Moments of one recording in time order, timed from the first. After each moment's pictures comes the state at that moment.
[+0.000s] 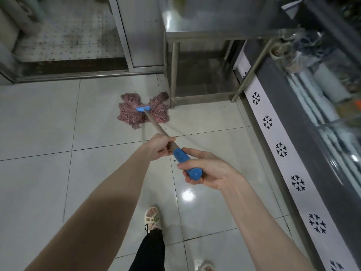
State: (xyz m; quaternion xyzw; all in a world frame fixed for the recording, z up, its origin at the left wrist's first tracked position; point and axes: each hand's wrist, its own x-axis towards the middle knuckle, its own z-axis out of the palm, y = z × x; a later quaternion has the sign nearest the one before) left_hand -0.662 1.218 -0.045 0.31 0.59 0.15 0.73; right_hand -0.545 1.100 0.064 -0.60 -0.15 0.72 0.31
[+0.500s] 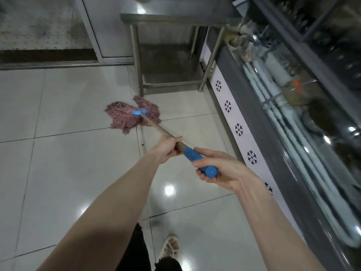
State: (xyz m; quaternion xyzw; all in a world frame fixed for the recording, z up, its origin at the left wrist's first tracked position) left_hand -0.488 0.979 -0.028 0.29 0.54 0.22 0.76; right_hand -0.383 0.858 0.088 -0.63 -0.14 0.68 0.34
